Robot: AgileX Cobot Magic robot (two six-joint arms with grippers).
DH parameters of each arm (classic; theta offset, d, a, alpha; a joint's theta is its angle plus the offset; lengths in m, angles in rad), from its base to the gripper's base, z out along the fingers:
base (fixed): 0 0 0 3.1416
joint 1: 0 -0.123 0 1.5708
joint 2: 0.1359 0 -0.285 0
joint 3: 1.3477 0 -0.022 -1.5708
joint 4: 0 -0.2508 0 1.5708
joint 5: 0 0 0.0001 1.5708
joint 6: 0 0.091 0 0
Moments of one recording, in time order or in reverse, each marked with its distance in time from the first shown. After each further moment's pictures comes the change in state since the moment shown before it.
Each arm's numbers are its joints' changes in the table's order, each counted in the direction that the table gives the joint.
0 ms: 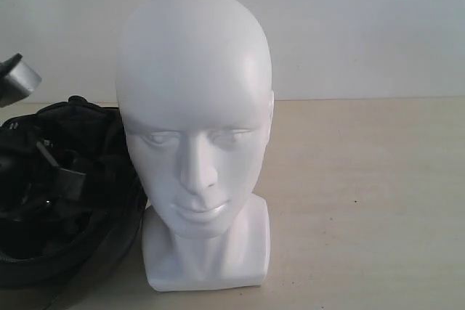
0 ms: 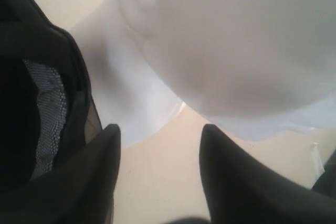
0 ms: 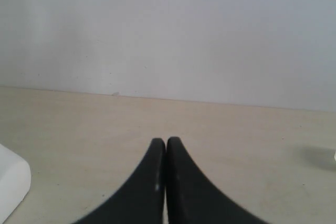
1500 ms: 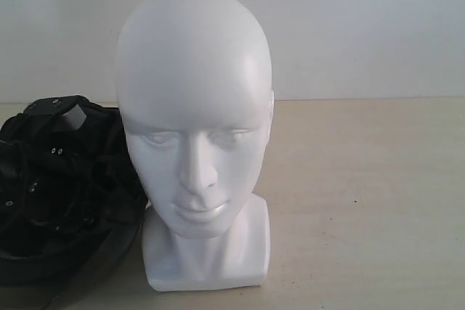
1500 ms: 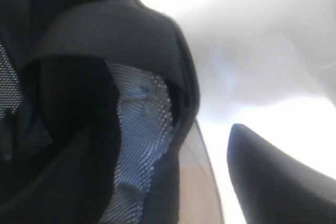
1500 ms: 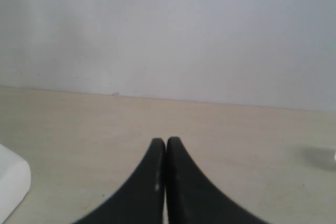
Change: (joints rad) left arm 0.052 0.233 -0.014 -0.108 -0.236 -0.022; right arm 0.000 0.000 0.000 0.000 0.000 0.000
